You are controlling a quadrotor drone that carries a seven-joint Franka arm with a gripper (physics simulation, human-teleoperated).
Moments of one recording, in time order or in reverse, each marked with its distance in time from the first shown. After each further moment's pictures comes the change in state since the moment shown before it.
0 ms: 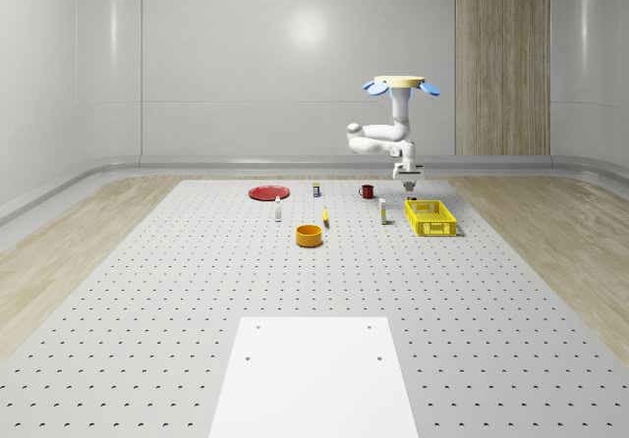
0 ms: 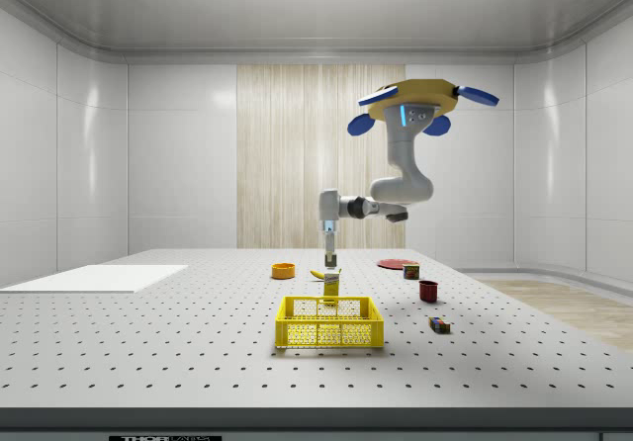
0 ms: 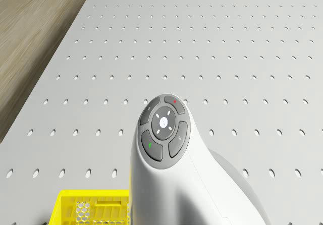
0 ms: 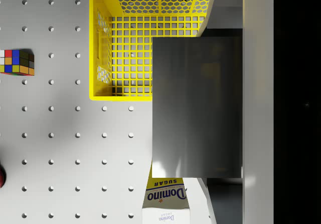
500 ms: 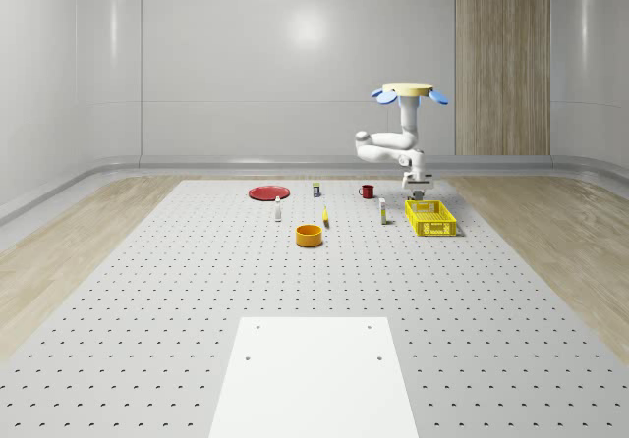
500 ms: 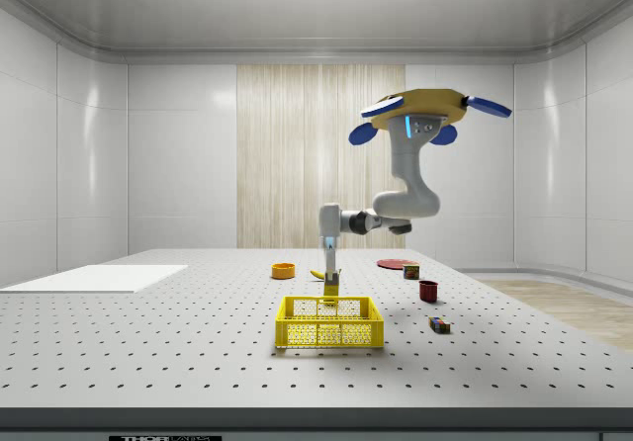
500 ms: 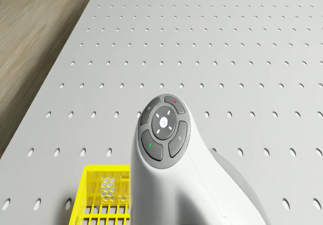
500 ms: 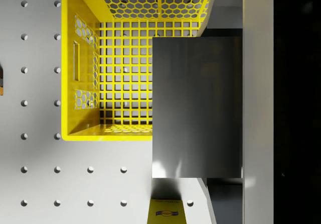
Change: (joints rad) arm -0.003 -0.009 0.002 0.001 0.004 0.008 0.002
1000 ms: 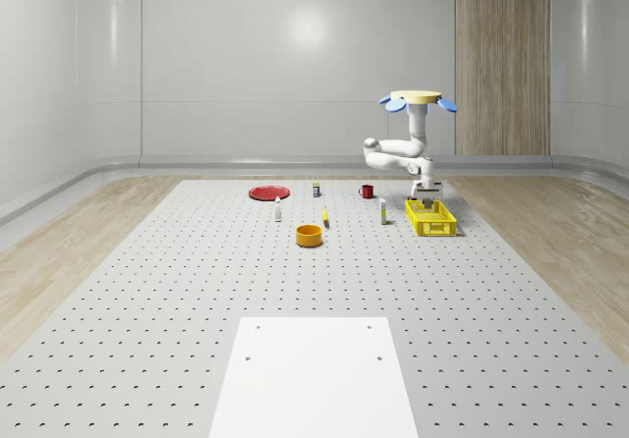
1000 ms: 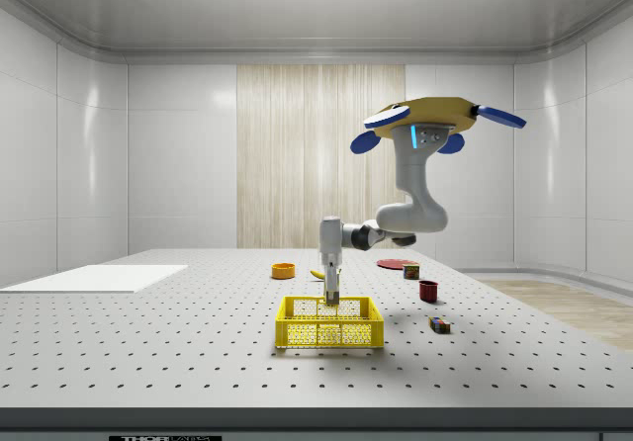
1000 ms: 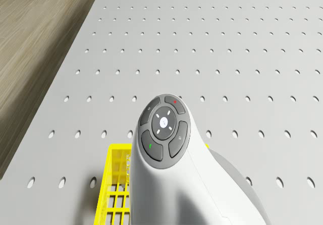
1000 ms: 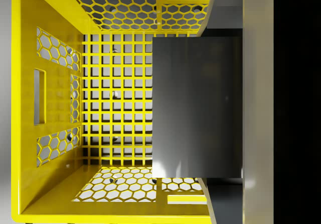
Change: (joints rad) arm -0.002 -0.008 0.001 0.000 0.003 0.007 0.002
